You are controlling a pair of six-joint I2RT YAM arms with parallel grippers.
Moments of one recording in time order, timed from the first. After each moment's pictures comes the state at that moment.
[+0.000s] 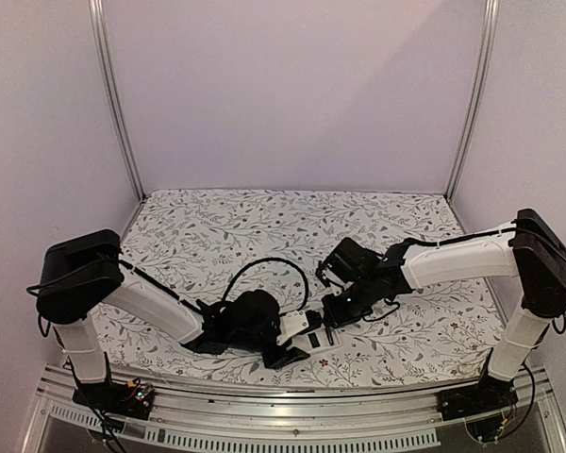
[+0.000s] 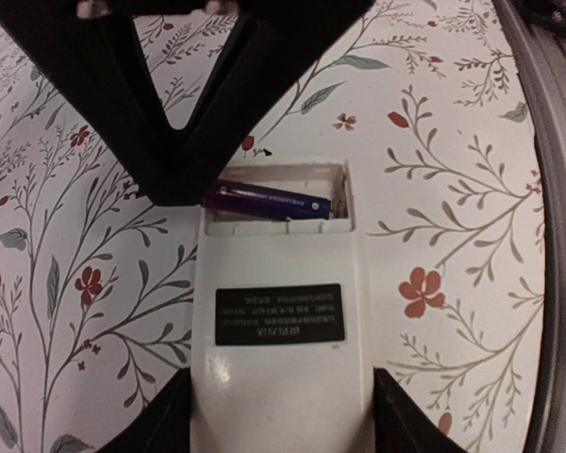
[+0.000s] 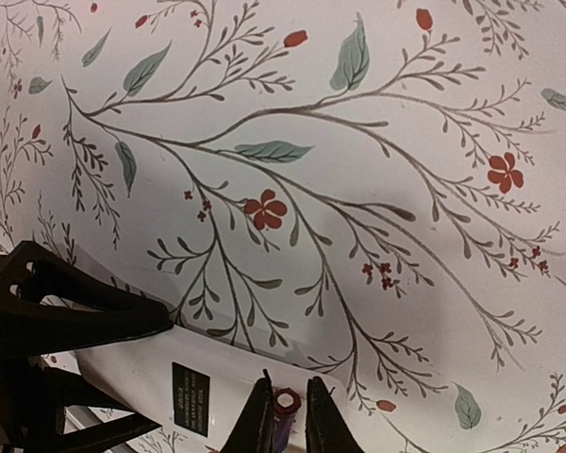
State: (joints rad) left arm -1.17 1.87 0.76 0.40 0.05 0.14; right arm 0.96 1.75 1.05 -0.45 -0.09 0.54
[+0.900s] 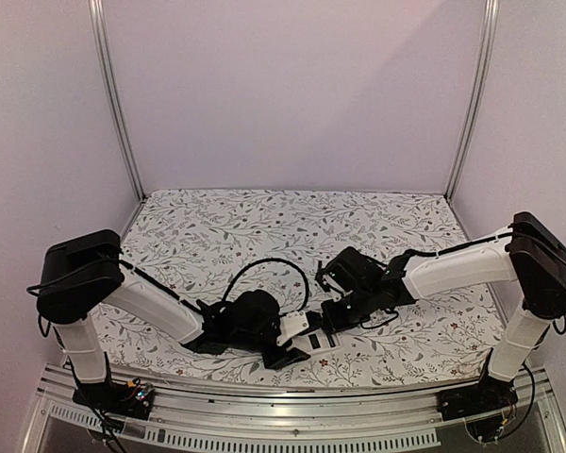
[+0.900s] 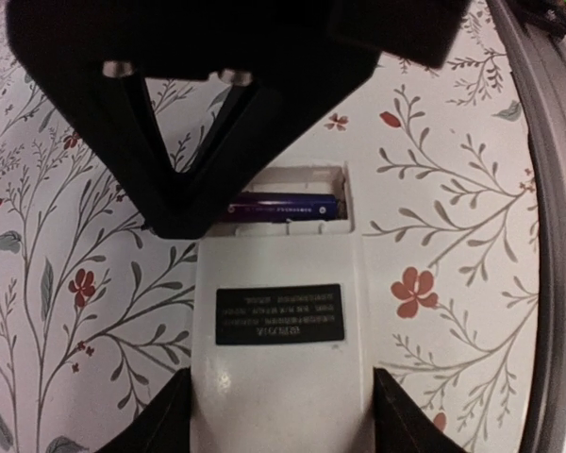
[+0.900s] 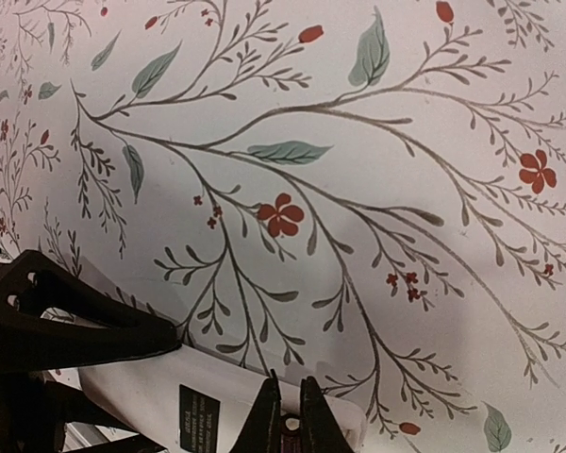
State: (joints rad) left arm -1.17 1.87 0.76 0.40 0.06 0.14; right arm 0.98 1.75 0.97 -0.30 -0.10 0.58
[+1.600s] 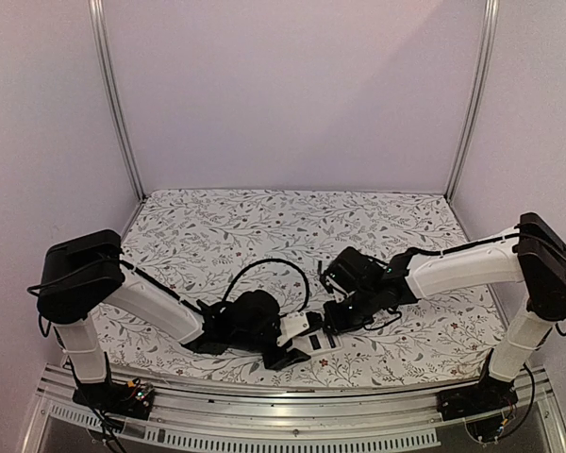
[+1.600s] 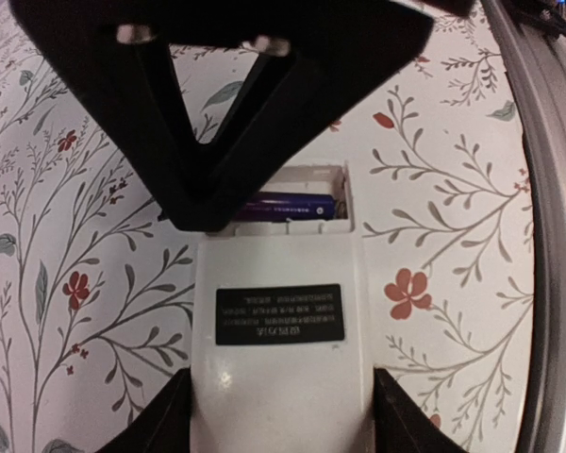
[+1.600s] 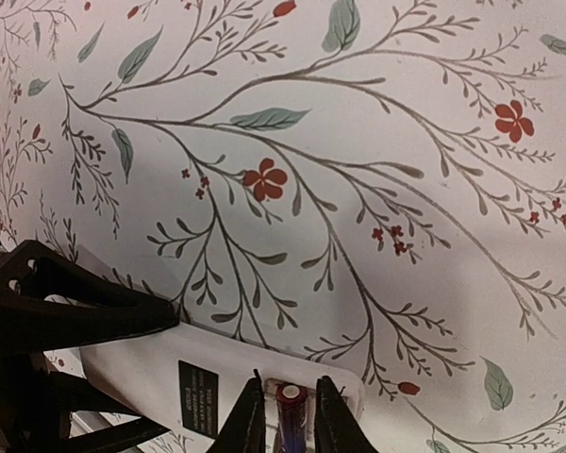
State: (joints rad) left arm -1.17 1.88 0.76 0.40 0.07 0.15; right arm 0.99 1.71 0.97 -0.36 -0.08 0.64
